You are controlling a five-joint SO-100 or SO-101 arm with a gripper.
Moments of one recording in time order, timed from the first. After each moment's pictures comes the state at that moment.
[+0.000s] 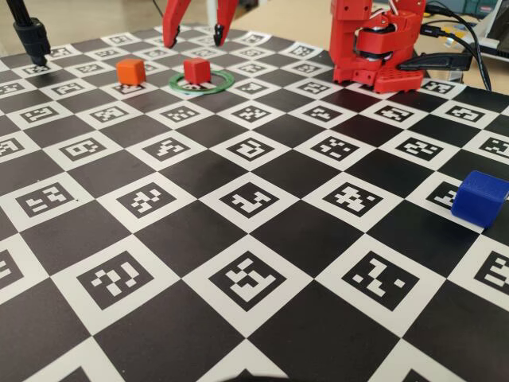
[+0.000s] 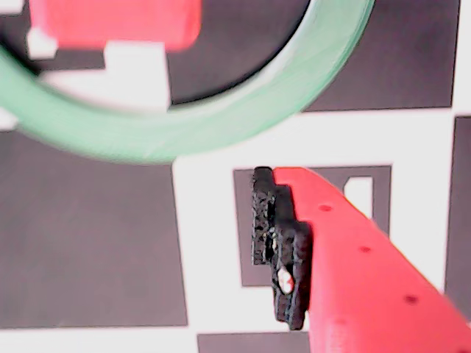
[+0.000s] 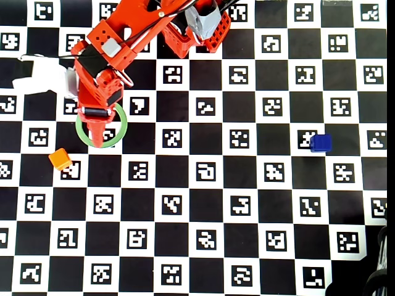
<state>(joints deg) 45.6 100.2 110.9 72.4 -42.8</state>
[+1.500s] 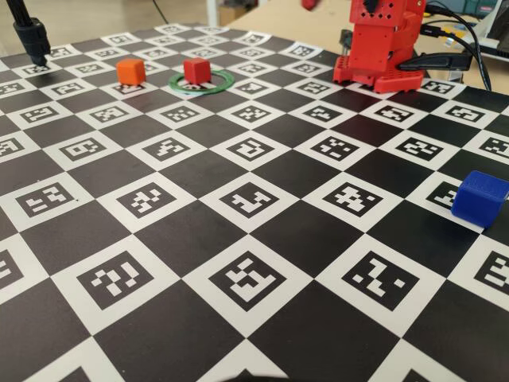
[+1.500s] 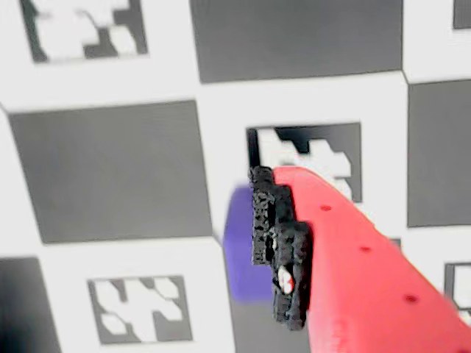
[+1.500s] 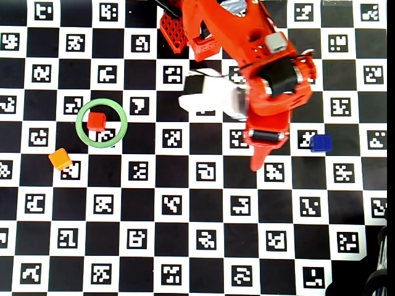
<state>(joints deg) -30.0 93.4 79.5 94.8 35.9</state>
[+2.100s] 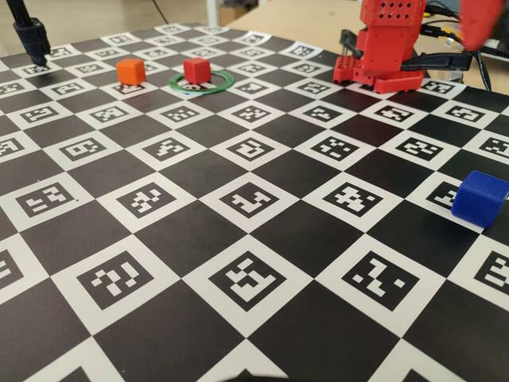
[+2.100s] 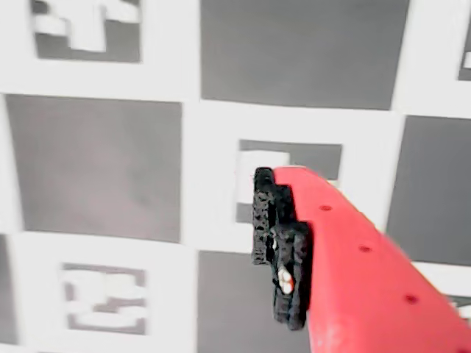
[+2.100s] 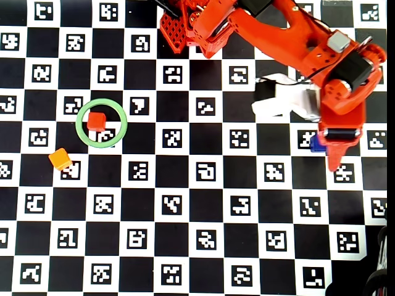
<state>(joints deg) -47.1 75.4 62.8 88.2 46.4</state>
